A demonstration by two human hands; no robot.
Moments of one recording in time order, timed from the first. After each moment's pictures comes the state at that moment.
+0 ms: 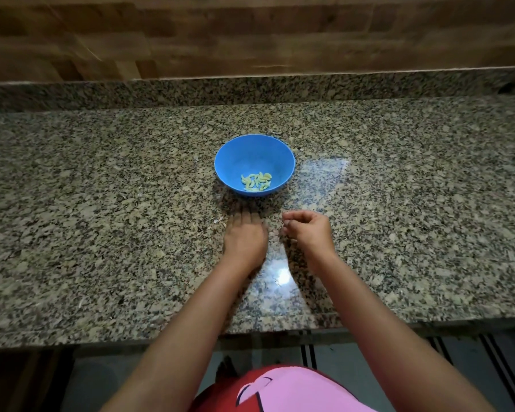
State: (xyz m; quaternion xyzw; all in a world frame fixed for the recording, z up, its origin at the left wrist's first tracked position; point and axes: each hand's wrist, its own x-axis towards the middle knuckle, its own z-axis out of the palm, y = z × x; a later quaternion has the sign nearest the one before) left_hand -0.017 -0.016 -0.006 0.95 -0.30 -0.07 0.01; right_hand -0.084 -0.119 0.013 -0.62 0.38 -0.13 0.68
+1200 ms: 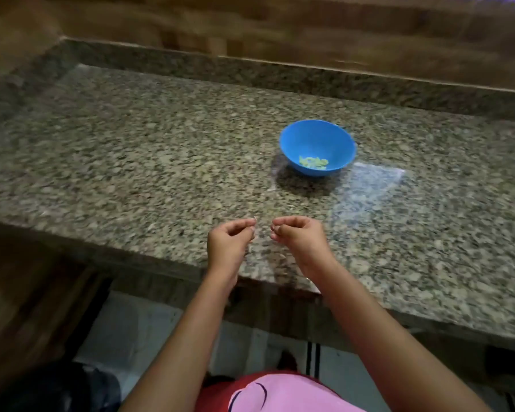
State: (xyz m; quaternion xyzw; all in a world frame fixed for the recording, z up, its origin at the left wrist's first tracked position) left_hand -0.089 0.108 0.028 0.71 0.12 -0.08 0.69; right_hand -0.108 -0.012 0.037 -0.58 0.27 0.01 0.77
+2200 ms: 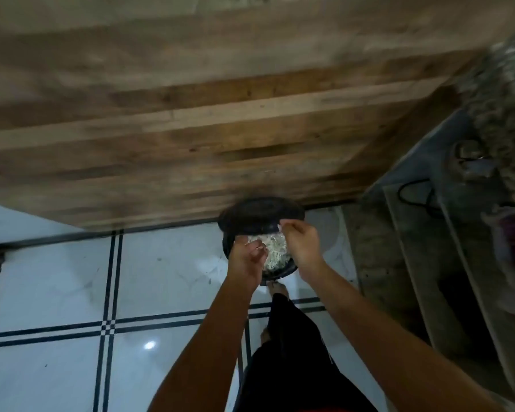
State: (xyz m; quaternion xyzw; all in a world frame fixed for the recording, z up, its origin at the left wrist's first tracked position) left_hand -0.259 0.670 -0.143 0.06 0.59 0.23 0.77; right_hand -0.167 0.628 -0.134 -0.78 -0.07 0.42 0.46
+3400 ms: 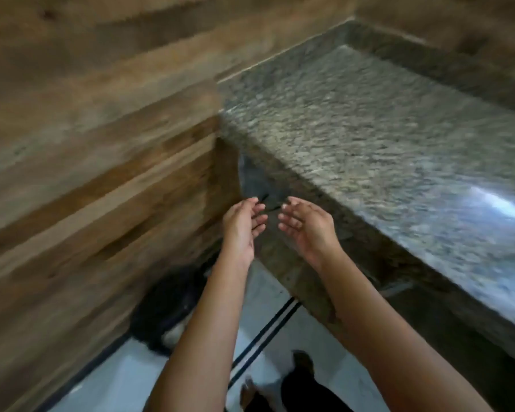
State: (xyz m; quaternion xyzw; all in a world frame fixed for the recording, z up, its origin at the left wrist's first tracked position) left_hand -0.097 0.523 0.020 0.47 0.37 0.05 0.80; right_hand -0.074 0.413 0.027 -0.53 0.14 0.20 0.81
